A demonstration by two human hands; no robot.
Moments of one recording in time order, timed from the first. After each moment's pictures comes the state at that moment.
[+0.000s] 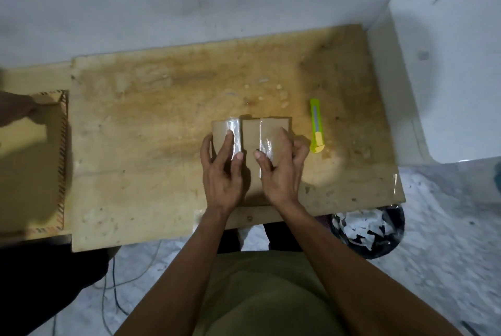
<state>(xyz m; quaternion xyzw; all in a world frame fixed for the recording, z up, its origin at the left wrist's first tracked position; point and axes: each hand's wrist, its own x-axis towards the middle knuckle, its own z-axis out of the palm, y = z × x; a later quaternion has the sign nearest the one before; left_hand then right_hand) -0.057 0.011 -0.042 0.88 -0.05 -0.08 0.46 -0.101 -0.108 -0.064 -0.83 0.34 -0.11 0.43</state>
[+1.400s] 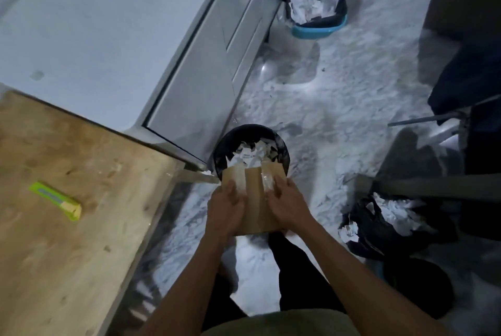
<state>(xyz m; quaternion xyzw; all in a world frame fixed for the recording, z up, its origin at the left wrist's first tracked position) -0.353 -0.239 -0.089 0.78 -0.42 -0.46 0.08 -0.508 -0.269 -0.100 -0.54 0.68 0.03 0.49</state>
